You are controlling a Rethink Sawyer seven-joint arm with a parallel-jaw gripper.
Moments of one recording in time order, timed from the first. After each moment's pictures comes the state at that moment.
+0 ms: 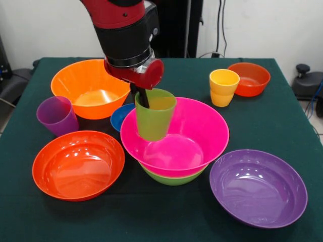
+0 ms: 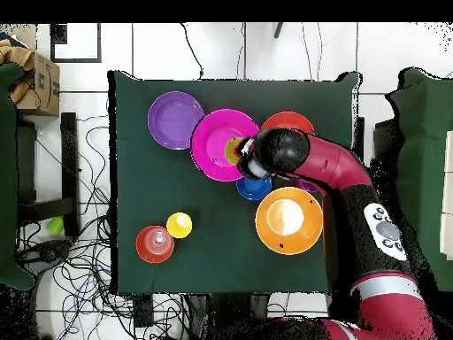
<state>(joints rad) -0.53 -0.57 0.25 1.50 -0.10 0.76 2.13</state>
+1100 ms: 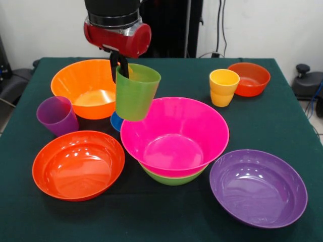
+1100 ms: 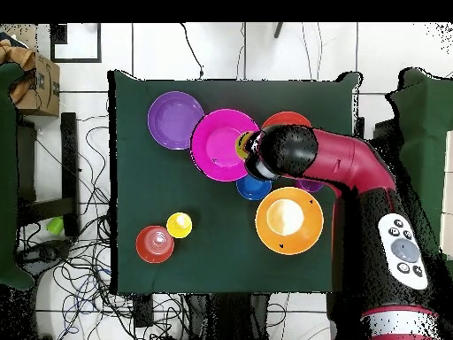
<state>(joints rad) -0.53 -0.72 0.24 1.51 -0.21 0.79 2.13</state>
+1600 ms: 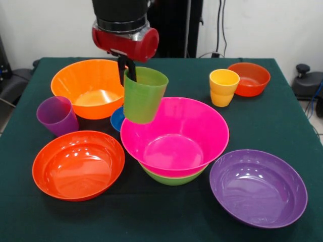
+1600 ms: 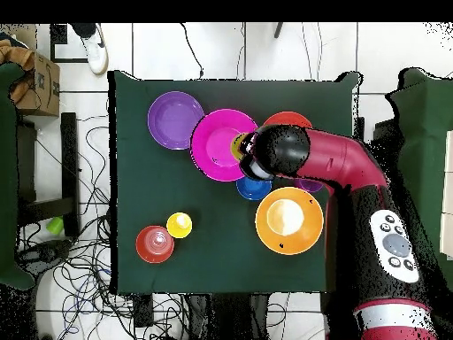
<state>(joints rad) -0.50 -0.69 0.24 1.51 -0.21 0.79 2.13</state>
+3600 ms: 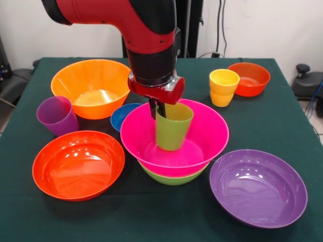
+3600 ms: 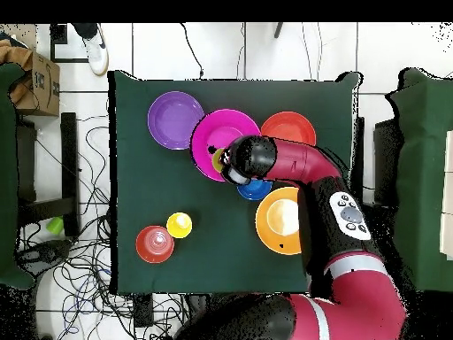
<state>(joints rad) -0.46 -0.50 0.24 1.49 -0.21 0.71 2.13</state>
